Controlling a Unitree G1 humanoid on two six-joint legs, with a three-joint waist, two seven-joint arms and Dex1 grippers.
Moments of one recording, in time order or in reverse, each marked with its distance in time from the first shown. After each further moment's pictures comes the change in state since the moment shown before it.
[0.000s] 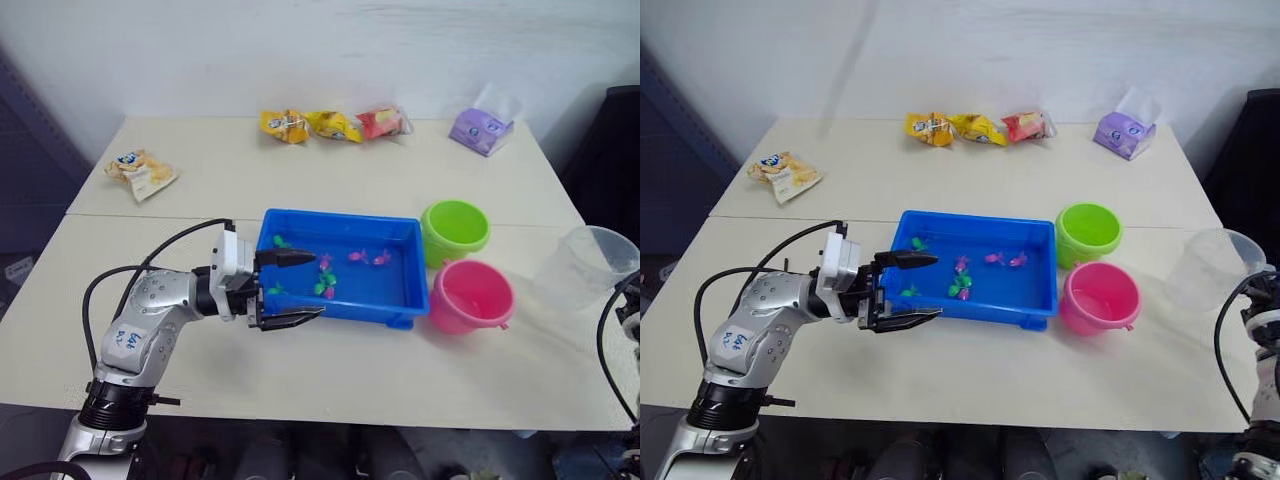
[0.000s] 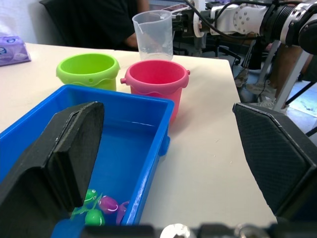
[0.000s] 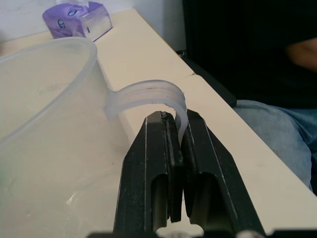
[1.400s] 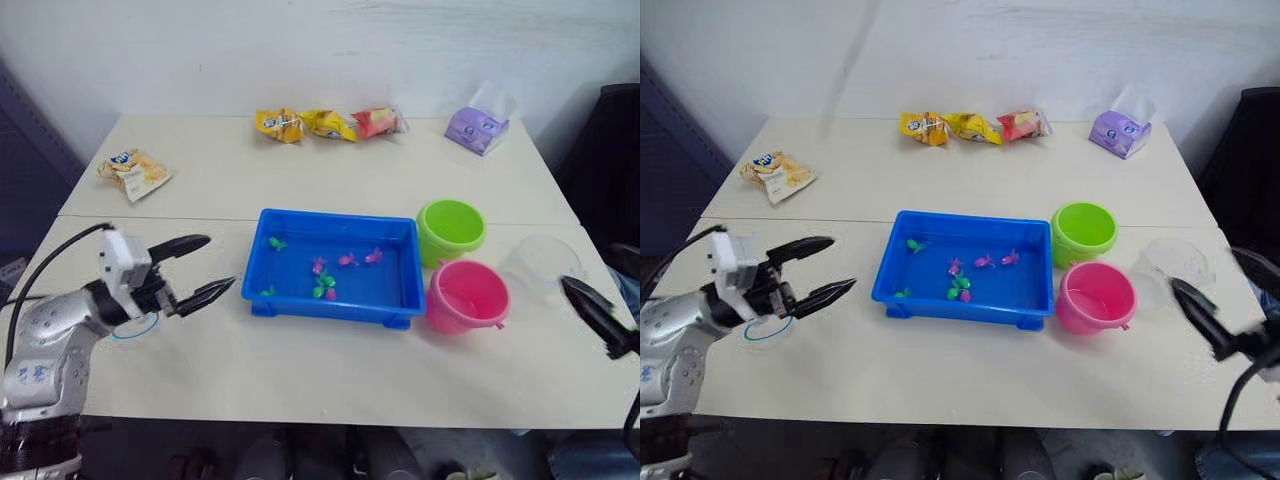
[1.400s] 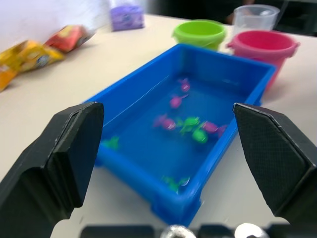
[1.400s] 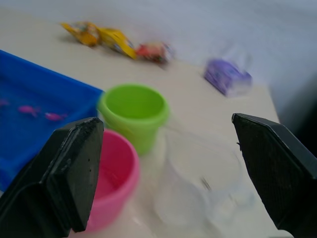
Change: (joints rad) left arm 0.271 0.127 0.398 0.099 0.011 -0.094 0.100; right arm 0.567 -0.070 -0.018 -0.946 0.267 -0.023 0.448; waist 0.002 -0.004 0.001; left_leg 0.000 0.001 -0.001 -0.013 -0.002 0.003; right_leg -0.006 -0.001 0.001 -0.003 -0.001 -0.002
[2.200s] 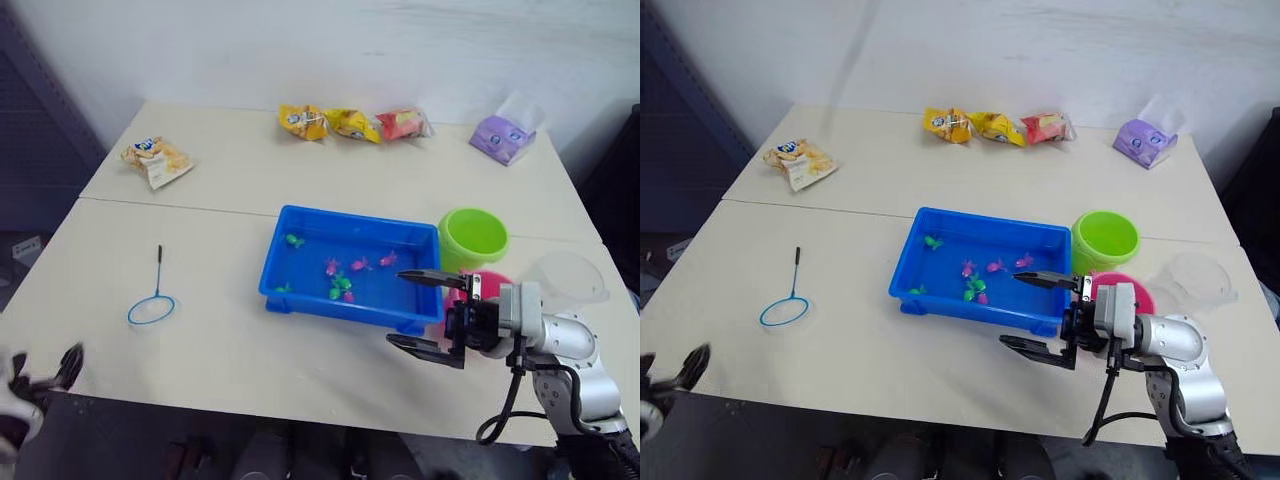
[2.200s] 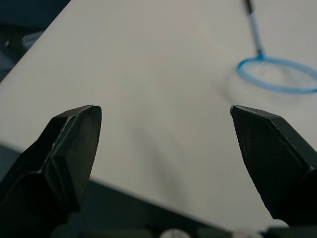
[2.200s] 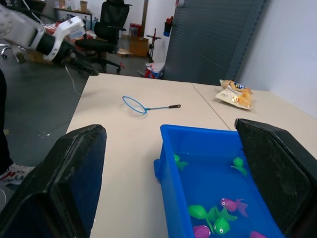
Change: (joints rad) left arm 0.403 -0.150 0.414 -0.236 0.000 0.431 0.715; right arm -0.445 0.117 0.666 0.240 -0.254 -0.270 0.437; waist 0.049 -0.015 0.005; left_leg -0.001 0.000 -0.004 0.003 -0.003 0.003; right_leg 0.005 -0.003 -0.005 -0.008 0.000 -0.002
